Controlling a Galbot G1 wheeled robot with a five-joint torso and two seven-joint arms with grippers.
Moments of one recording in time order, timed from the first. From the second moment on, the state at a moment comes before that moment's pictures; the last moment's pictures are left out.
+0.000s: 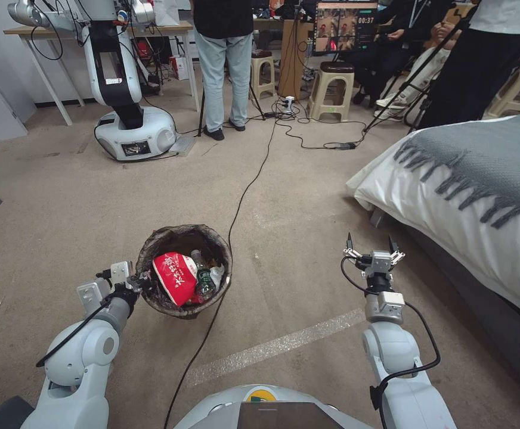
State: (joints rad) left arm 1.53 -1.41 -0.79 -2.22 -0.41 0.73 -0.02; right arm -1.42 1.43 0.65 1.90 -0.02 0.15 0.16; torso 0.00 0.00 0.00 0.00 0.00
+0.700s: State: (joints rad) left arm 1.39 -1.37 -0.83 -1.96 -0.82 0.73 -0.41; right arm -1.45 1.45 0.63 1.89 -0.05 0.16 0.17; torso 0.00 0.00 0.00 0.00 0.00
